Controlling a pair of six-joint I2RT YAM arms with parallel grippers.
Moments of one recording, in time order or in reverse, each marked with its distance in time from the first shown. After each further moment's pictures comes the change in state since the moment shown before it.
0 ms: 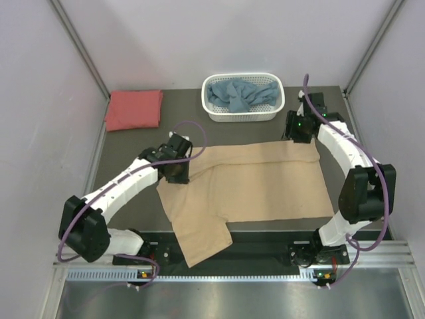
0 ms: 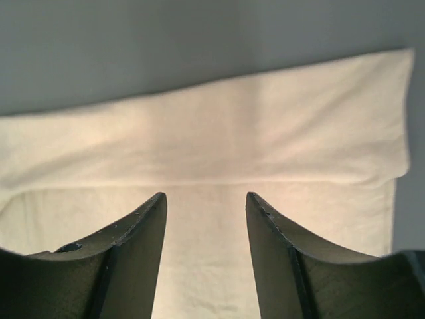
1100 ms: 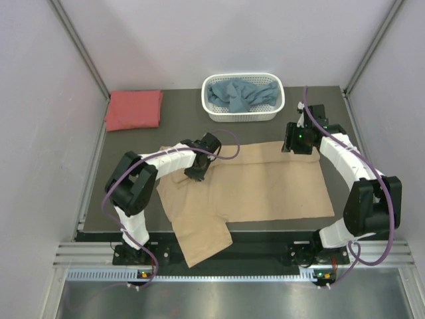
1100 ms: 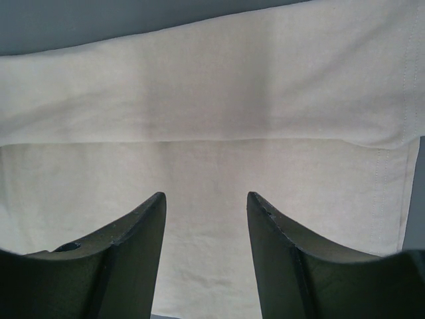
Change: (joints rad) left arm -0.130 0.505 0.156 0.123 -0.156 0.286; right arm 0.031 -0.140 -0.214 0.031 -0.036 -0.023
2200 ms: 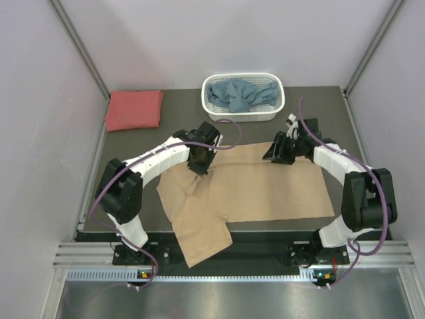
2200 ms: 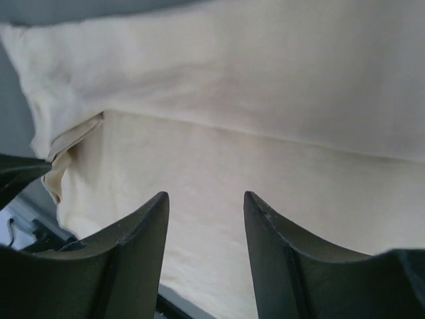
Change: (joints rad) left arm 0.000 -0.082 0.132 -0.144 0.195 0.018; right arm 0.006 0.040 -0.139 0.220 -0.340 0.114
